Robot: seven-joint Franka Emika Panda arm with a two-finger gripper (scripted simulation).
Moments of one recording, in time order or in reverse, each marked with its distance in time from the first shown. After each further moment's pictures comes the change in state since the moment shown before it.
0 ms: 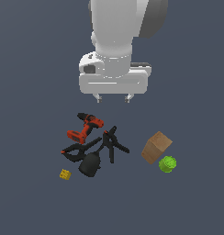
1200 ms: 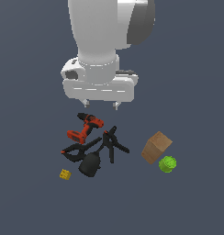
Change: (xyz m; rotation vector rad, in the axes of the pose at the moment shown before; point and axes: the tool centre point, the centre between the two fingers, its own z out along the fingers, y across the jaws) arm 0.024 0.041 0.005 -0.019 0.004 0.065
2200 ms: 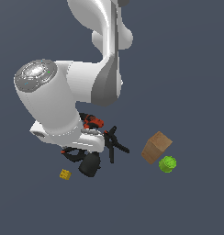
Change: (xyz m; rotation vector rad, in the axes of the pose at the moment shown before) arm 0.107 0.077 0.108 0.017 -0.012 0.107
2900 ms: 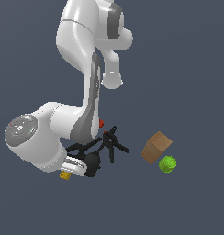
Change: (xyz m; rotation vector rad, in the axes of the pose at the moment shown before) arm 0.049 0.060 0.104 -0.004 -0.007 0.065
